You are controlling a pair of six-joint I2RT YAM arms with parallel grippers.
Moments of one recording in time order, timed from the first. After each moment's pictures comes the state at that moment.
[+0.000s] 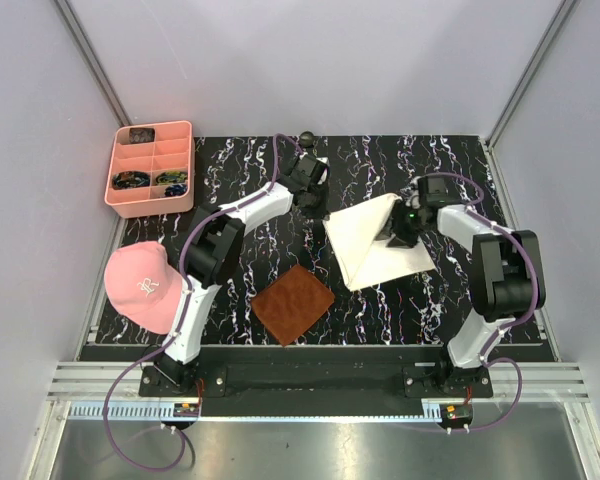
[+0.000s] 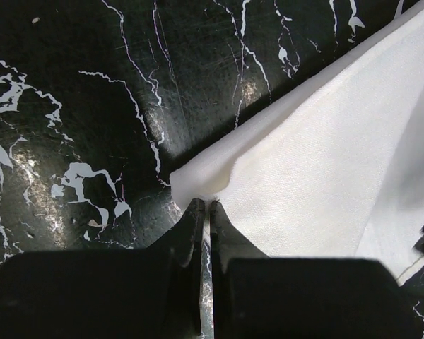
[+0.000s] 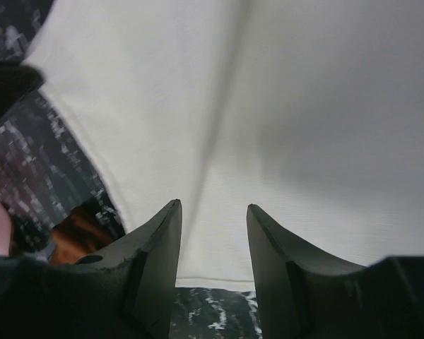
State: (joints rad) left arm -0.60 2.28 1.82 -0.45 0.11 -0.51; right arm 0.07 1.74 1.07 -0.40 -0.35 0.49
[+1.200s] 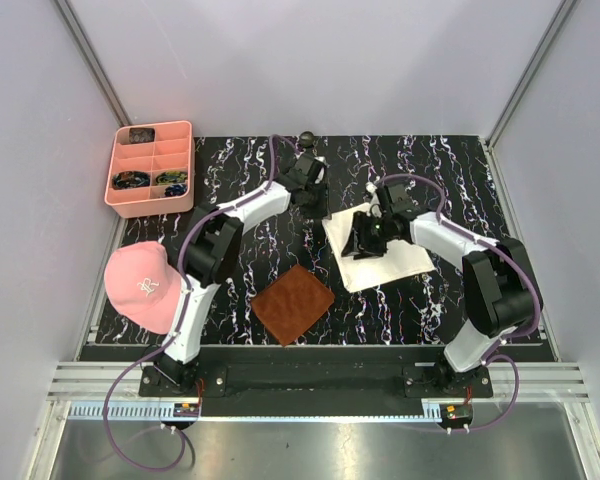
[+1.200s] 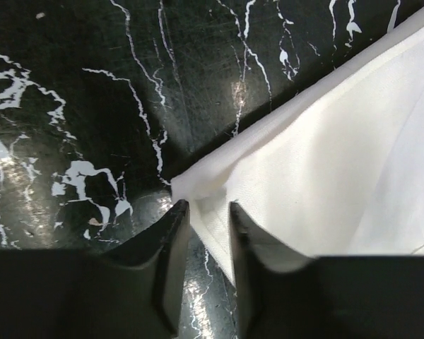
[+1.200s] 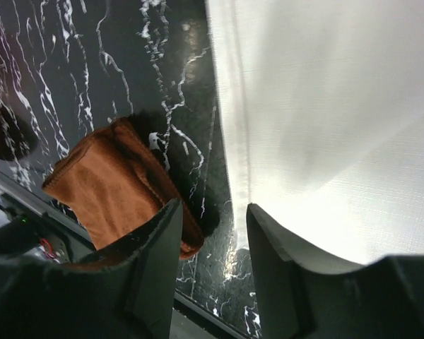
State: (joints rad) left arm -0.58 2.28 1.82 -0.45 0.14 -0.54; right arm 0.36 1.67 1.04 -0.40 -0.44 0.48
